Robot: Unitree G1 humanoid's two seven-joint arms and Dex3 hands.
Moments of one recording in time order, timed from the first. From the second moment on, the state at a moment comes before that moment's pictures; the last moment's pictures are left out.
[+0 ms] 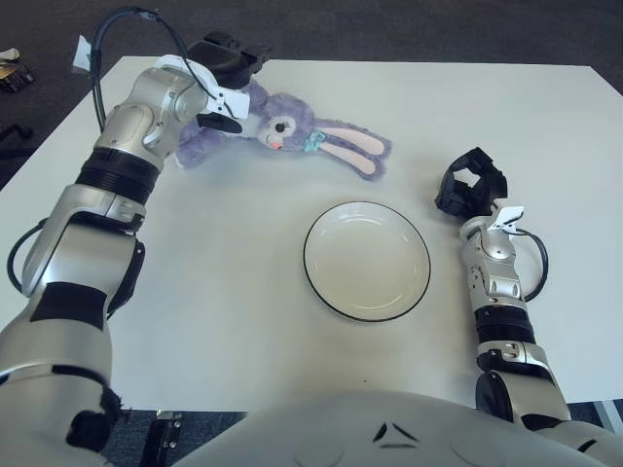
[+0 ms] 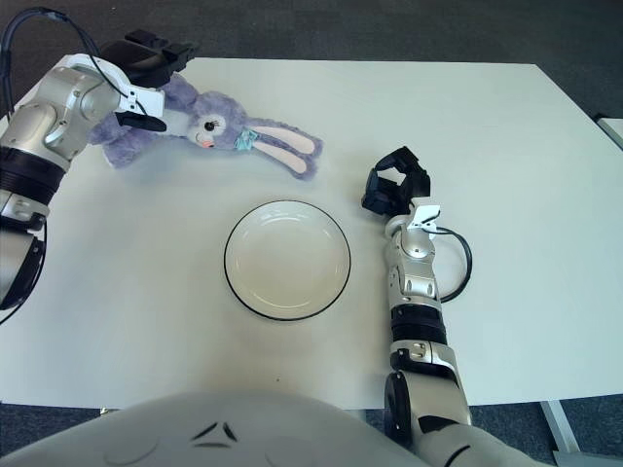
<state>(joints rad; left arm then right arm) -1.04 0.62 -0.40 0.64 0.83 -0.24 -0.37 -0.25 -0.08 -0.19 0.35 0.09 -0.19 -0.08</state>
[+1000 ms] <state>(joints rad) -1.30 0.50 -0.55 1.14 0.85 -0.25 -0.33 -0.24 -0.08 -0.18 0.30 0.09 -0.15 -0.09</state>
